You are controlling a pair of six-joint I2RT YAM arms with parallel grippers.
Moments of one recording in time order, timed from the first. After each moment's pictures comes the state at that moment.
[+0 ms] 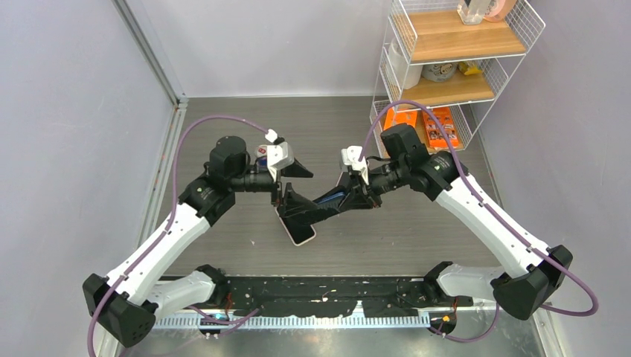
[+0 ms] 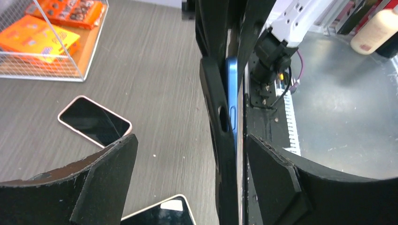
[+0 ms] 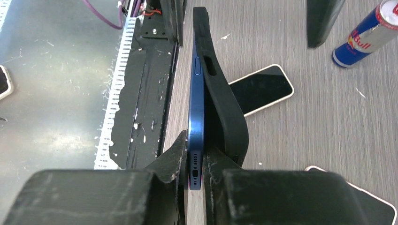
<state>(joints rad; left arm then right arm) -0.57 1.04 0.99 -0.24 0.90 0.12 0.61 1.21 1.27 -0.84 -0.94 -0.60</state>
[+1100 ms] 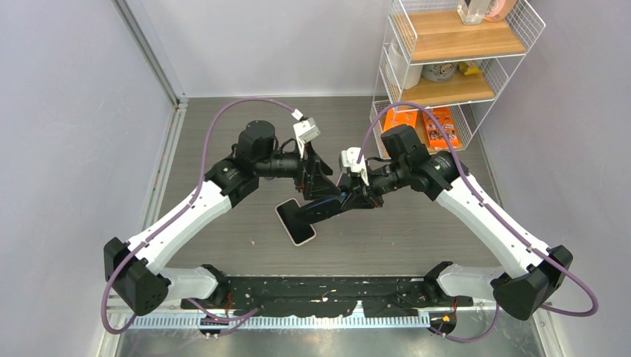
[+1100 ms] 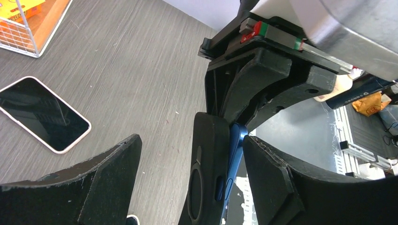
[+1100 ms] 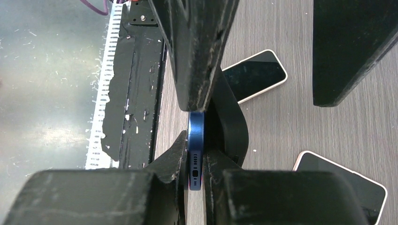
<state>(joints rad) -0.67 1.25 1.17 -0.20 0.79 -0.24 0.61 1.21 1.27 -0.88 -0.87 -0.64</state>
